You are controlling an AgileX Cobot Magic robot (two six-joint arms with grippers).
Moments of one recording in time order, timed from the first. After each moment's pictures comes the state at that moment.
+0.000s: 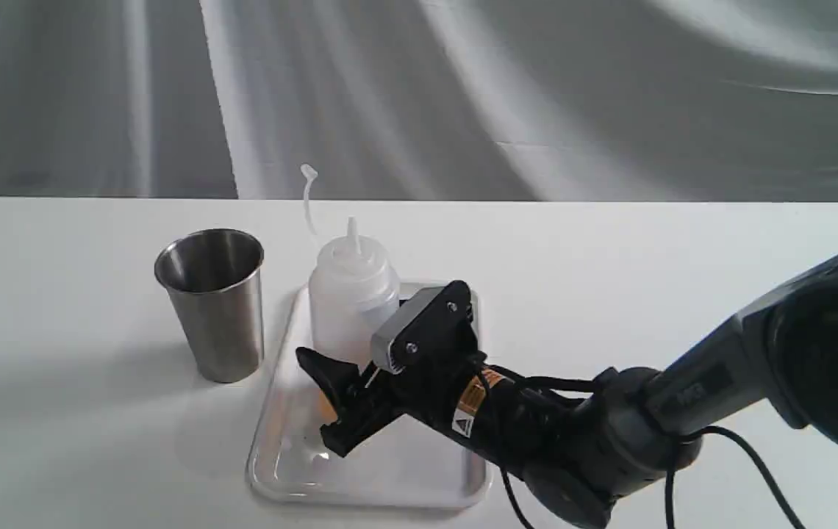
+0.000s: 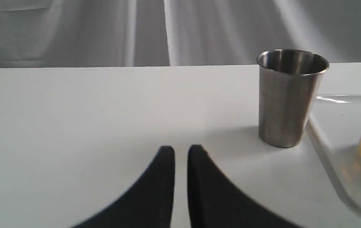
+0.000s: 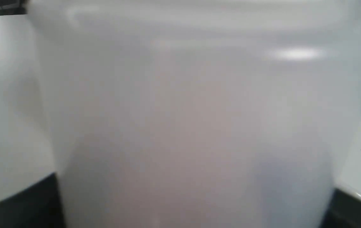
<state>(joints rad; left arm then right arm) 0.06 0.00 0.00 -0.02 0.29 0.04 0.43 2.34 -1.08 -0.35 -1.08 0.06</state>
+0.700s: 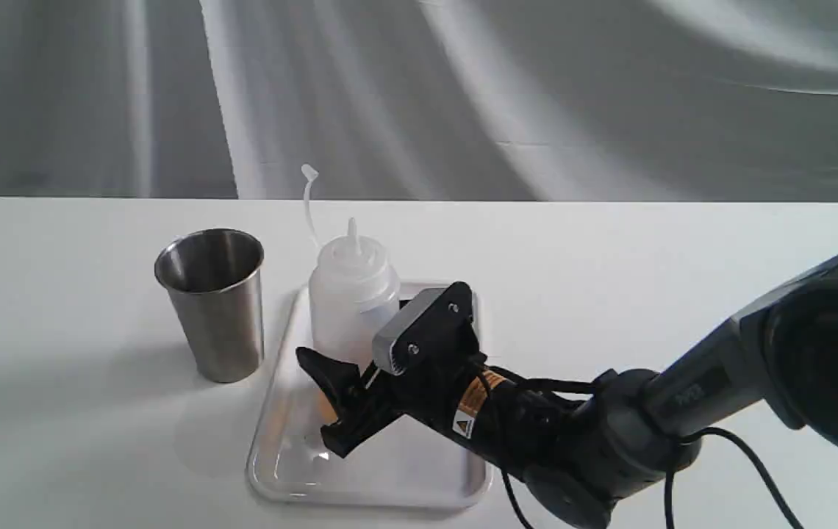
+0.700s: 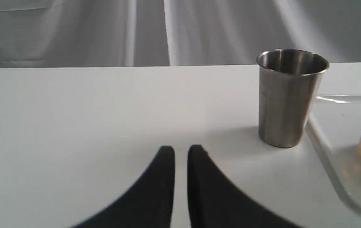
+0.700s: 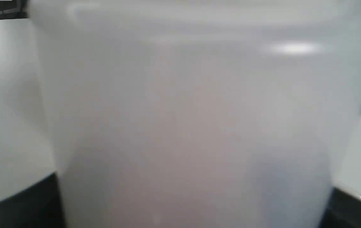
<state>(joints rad) 0.06 0.00 0.00 -0.02 0.29 0.04 0.43 2.35 -1.08 -0.35 -1.10 0.06</state>
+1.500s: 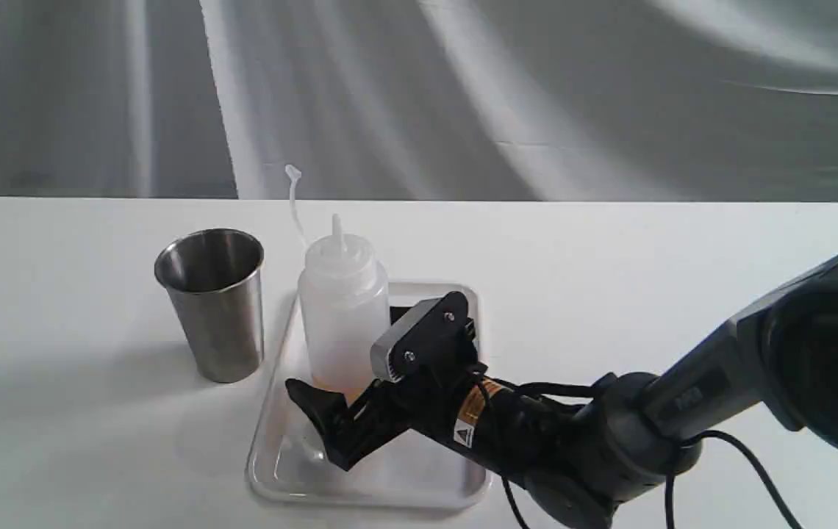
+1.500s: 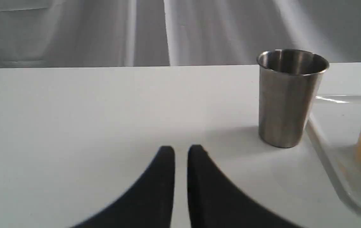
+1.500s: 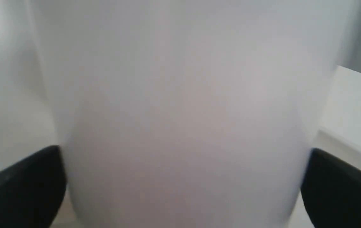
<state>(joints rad) 0.06 0.00 0.00 -0.02 0.29 0.04 0.43 2.35 -1.08 -0.35 -1.02 0.08</state>
